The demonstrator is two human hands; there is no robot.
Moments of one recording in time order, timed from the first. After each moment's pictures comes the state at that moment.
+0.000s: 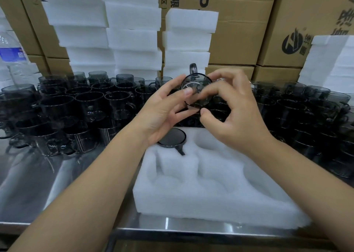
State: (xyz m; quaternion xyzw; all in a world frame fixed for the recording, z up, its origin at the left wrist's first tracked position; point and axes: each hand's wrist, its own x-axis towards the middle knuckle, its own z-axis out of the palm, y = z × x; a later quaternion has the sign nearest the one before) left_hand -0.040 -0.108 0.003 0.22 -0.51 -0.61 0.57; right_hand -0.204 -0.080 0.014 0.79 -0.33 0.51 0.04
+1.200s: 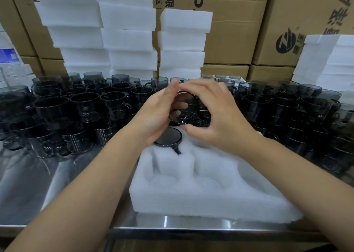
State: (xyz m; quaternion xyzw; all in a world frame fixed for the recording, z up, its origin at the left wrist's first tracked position) left_hand -0.044 -0.102 0.003 0.32 -0.60 -0.49 0.55; right_hand -0.201 -0.085 0.008 0.85 -0.34 0.40 0.04
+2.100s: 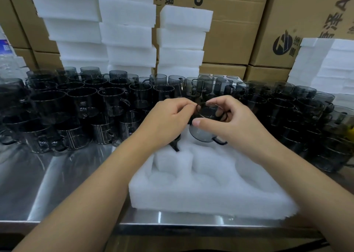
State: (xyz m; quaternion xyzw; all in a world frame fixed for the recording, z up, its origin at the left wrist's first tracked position) left_hand -0.056 -0.089 -0.004 0.45 -0.73 -0.24 0.45; right_hand -0.223 -0.072 0.004 0.71 -0.48 0.44 -0.26
